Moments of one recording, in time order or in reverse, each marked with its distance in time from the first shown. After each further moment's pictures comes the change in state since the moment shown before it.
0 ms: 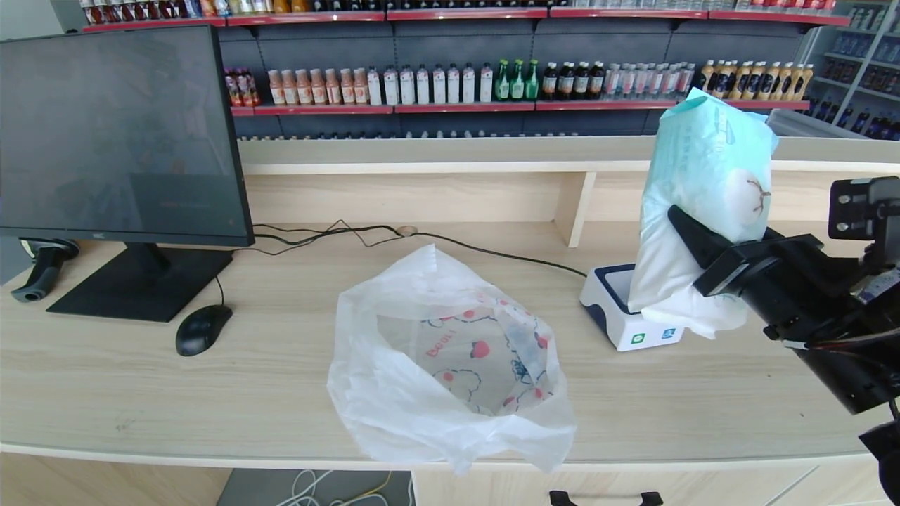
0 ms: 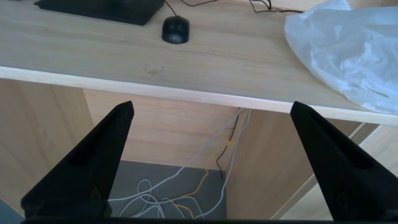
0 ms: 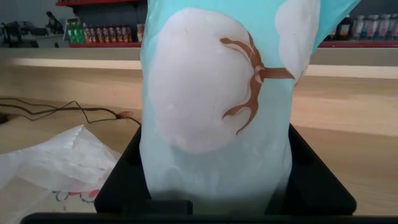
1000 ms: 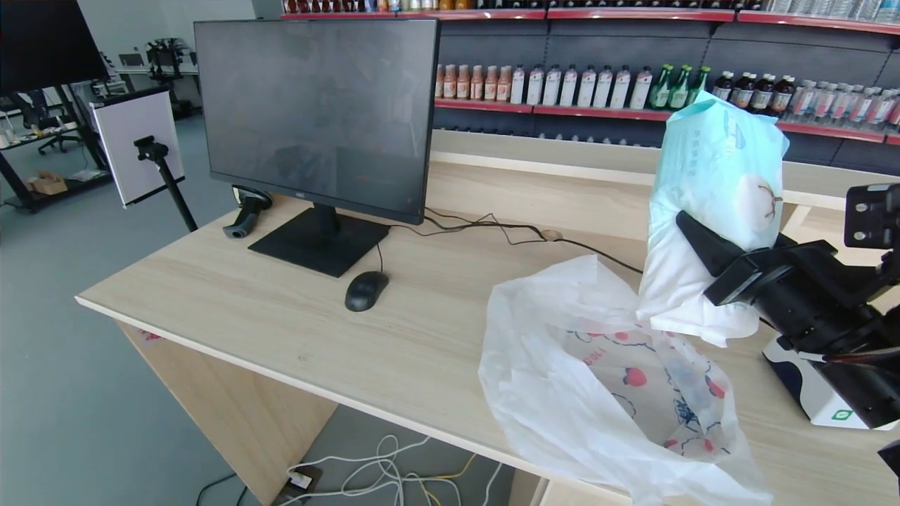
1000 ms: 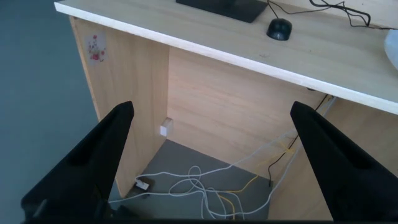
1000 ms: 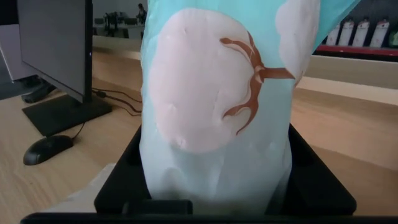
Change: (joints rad) left arm 0.000 0.000 0.000 0.000 0.000 -0.001; right arm 0.001 -0.033 0.041 -0.001 -0.001 -0.013
